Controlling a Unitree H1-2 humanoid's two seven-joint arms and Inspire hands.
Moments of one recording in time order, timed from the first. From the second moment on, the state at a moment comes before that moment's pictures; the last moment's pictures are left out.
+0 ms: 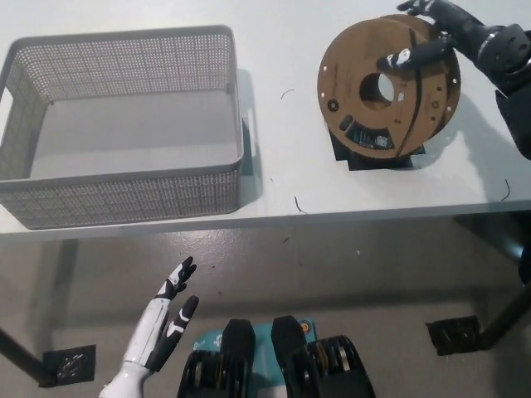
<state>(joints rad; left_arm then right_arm) -0.08 0.15 -0.10 0.30 0.26 -0.41 0.06 -1.31 -0.33 0.16 1.34 -0.31 -0.02 0.25</state>
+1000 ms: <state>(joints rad) -0.08 0.15 -0.11 0.35 0.26 -0.41 0.06 -1.26 -0.33 -0.74 1.41 0.13 0.20 0.15</state>
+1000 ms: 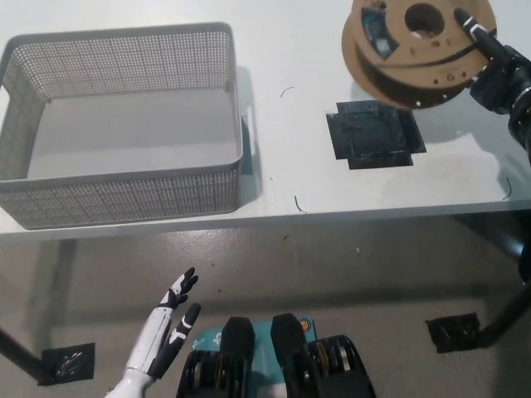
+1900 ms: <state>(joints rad) -0.08 0.16 -0.13 0.35 0.27 -0.42 0.05 -1.51 -0.01 -0.66 1.41 0.23 0.20 0.07</state>
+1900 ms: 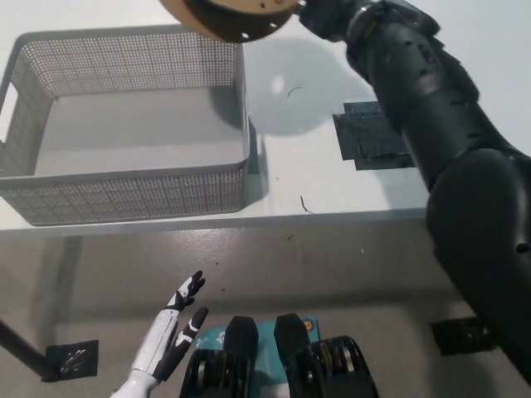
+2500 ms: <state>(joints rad) -0.10 0.16 -0.14 0.35 0.28 -0.42 0.04 -1.52 0.13 -0.05 1.43 -0.01 0.09 -0.15</state>
